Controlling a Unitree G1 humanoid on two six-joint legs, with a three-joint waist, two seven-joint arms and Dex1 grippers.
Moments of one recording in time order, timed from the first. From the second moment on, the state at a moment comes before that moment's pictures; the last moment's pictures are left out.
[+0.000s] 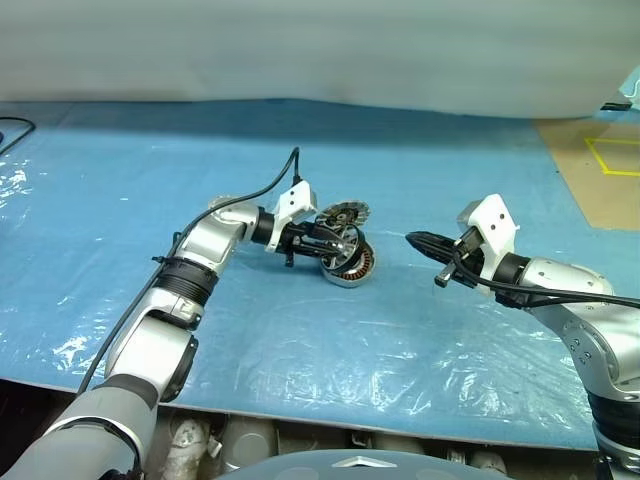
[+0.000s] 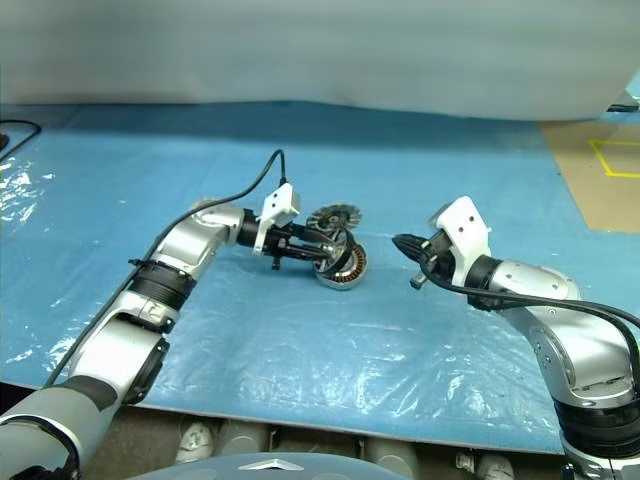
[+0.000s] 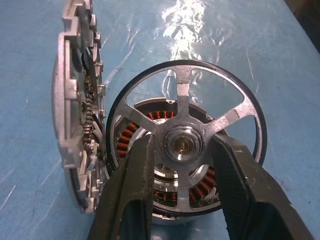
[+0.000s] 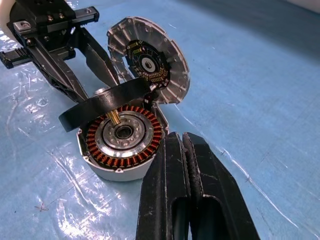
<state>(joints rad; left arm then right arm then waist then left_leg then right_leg) -0.85 0.32 -0.28 0.51 -0.14 0.25 -1.31 -0.15 -0.72 -0.15 -0.57 0.52 0.82 0.60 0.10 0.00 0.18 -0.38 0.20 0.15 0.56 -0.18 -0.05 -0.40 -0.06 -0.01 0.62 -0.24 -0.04</state>
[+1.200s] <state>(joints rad) -0.60 0.52 -0.11 0.07 -0.46 0.60 -1.38 -0.22 -0.69 -0.02 -0.53 0.52 0.78 0.68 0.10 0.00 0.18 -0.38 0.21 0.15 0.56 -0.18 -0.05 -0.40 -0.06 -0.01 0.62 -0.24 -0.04</state>
